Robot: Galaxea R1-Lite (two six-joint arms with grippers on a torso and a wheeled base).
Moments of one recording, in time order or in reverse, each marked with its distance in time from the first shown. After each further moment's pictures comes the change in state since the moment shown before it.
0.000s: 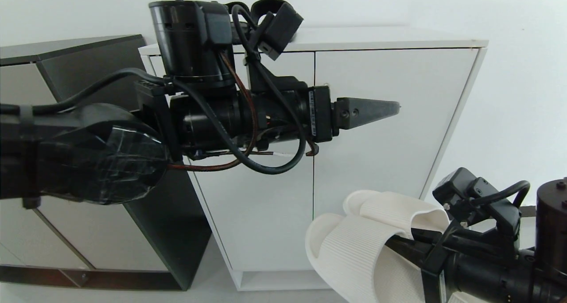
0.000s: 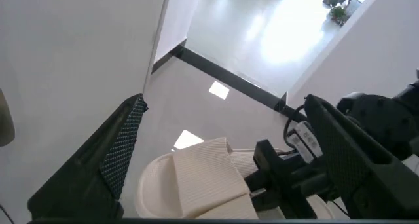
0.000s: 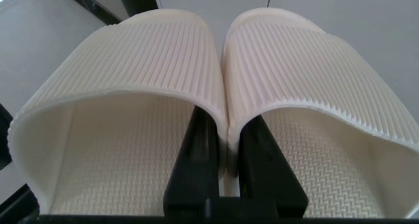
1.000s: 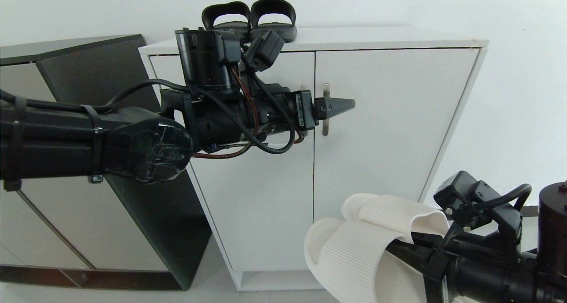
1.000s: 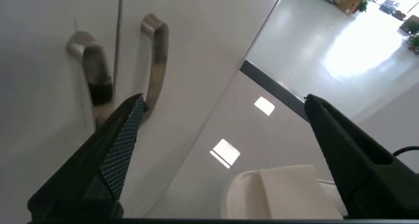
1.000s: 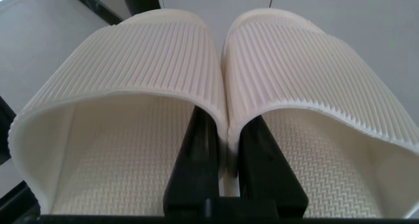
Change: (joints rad) left arm 0.100 0.094 -0.052 -0.007 0.155 0.009; right arm 0.000 -0.005 0.010 0.001 0.027 0.000
